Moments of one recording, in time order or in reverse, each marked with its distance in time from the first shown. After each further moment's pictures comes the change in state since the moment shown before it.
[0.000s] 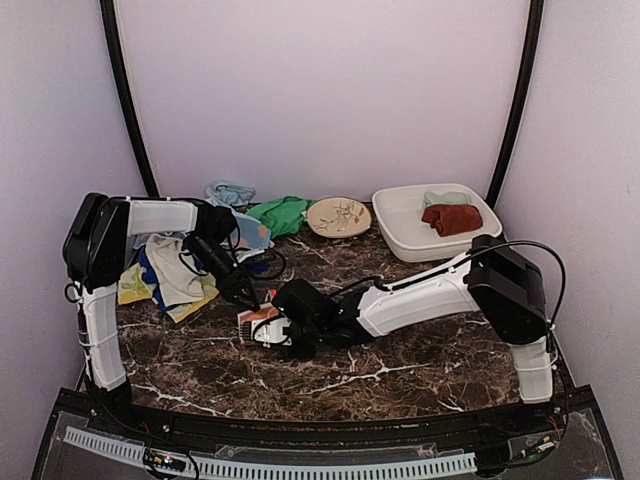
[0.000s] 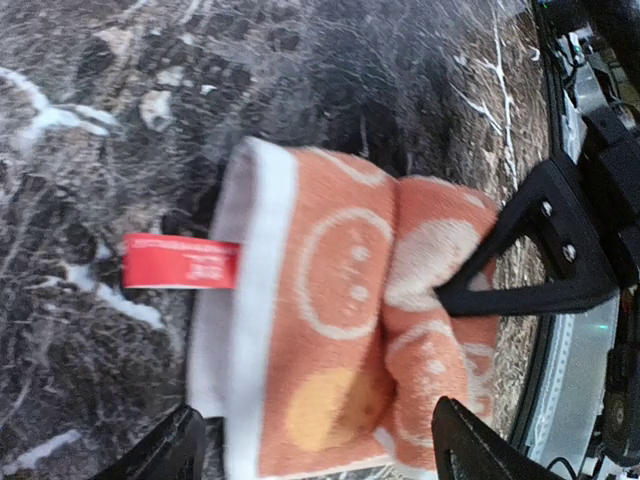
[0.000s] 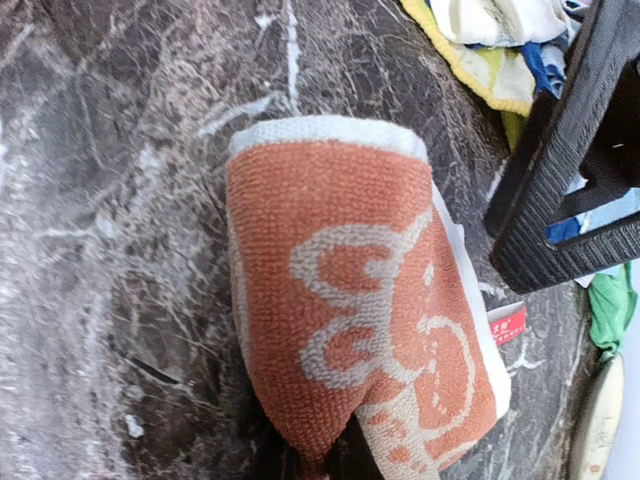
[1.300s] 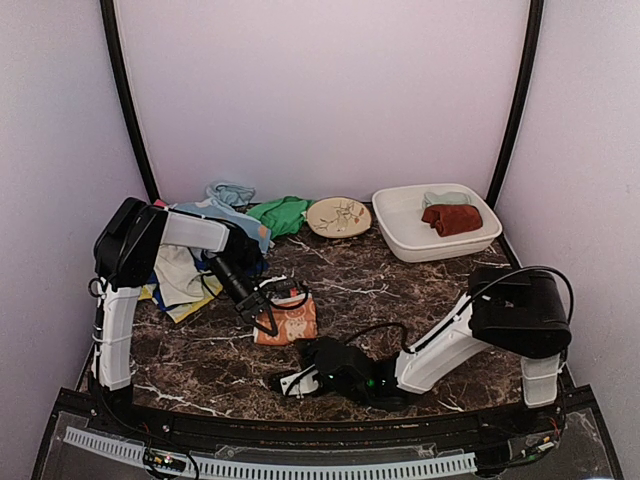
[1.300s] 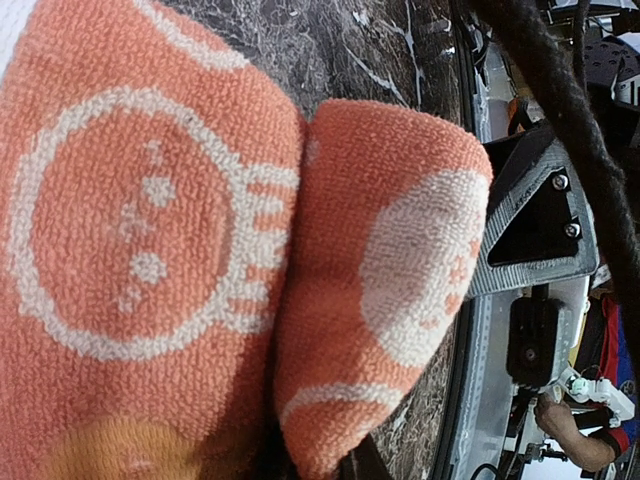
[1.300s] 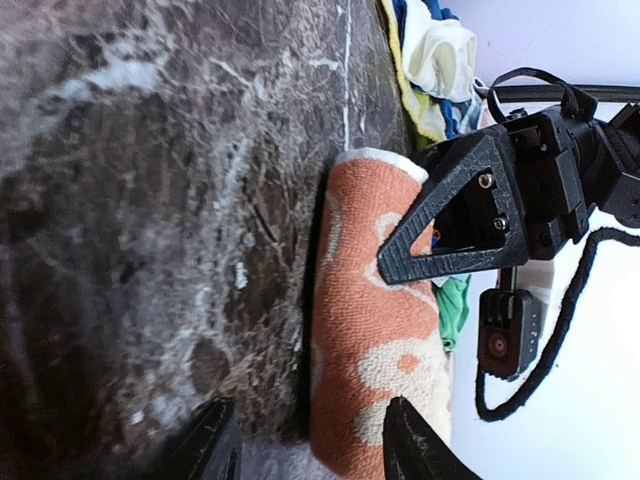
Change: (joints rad) left arm -0.111 0.175 0.025 -0.101 0.186 0.010; right arm 0.166 -0.101 -0.525 0.709 0.376 -0.411
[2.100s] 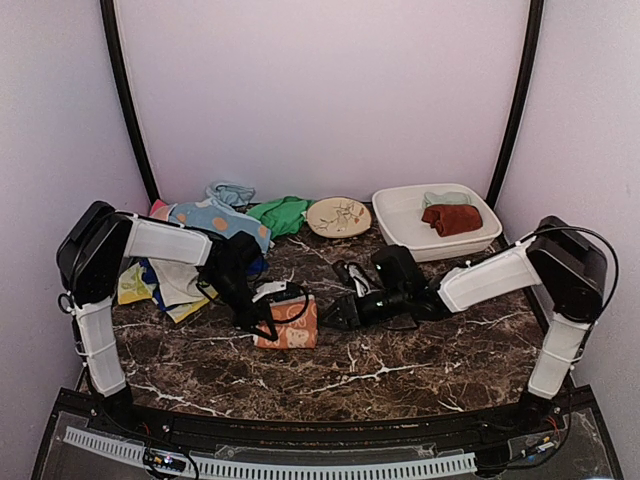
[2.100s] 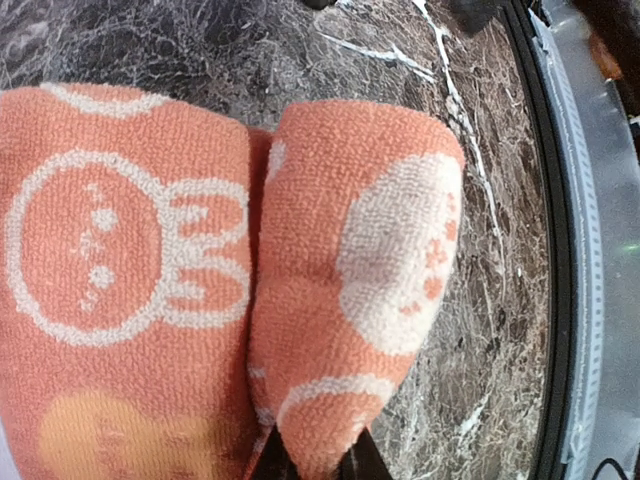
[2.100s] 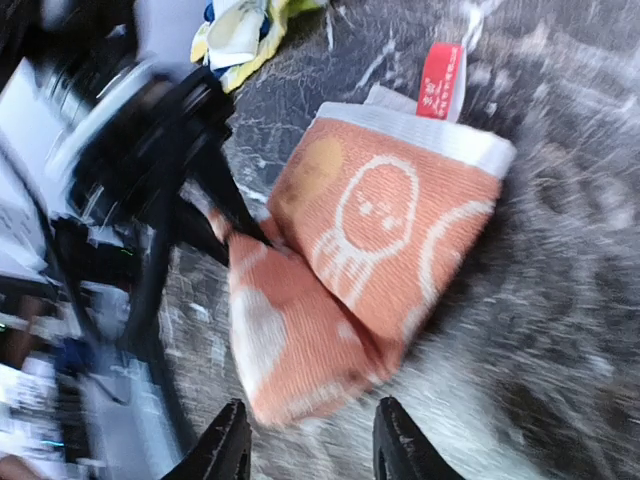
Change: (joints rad) left arm -0.097 -0.304 -0.323 0.439 -0.214 -0.017; right arm -0.523 -0.183 0.068 -0.384 -1.102 1.683
